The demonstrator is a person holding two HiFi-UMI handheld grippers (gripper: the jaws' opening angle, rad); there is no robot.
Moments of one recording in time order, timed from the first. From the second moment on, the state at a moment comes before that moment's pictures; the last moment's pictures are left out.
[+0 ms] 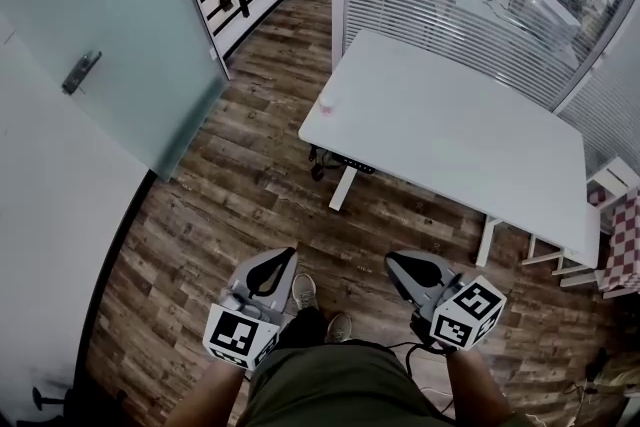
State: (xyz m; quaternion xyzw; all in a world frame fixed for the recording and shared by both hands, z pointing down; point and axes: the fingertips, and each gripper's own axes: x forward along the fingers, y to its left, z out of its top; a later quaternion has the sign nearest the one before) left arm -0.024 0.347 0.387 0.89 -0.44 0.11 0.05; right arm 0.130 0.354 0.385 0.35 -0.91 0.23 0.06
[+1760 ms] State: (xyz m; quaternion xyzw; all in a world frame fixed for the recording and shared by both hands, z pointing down) left arm -0.113 0.081 0.442 0.91 -0.37 0.13 0.10; right arm 0.029 0.100 0.420 0.40 -0.87 0.26 0.10
